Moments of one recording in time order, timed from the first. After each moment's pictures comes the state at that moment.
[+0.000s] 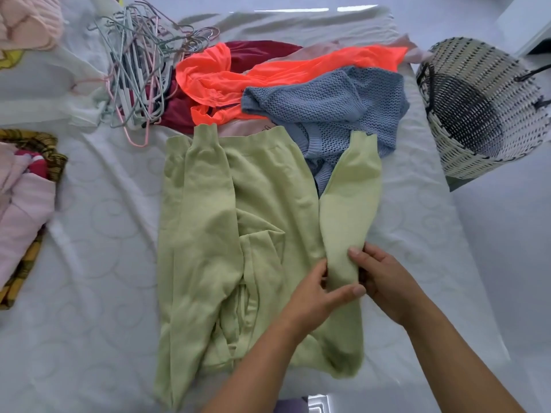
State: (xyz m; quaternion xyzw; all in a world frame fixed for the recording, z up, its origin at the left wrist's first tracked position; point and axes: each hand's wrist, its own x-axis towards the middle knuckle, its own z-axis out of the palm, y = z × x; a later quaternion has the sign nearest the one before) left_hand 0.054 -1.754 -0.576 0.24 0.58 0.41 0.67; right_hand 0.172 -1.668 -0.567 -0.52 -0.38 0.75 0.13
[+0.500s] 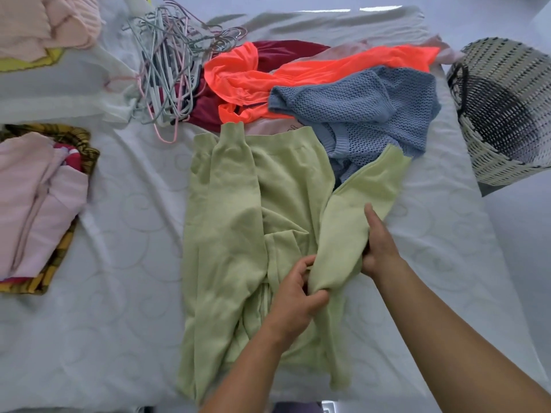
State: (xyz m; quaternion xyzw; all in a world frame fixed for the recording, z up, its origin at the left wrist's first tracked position) left_hand 0.011 -1.788 -0.586 0.20 0.59 0.50 0.60; right_hand 0.092 -1.638 -0.596 -0.57 -0.17 0.77 0.24
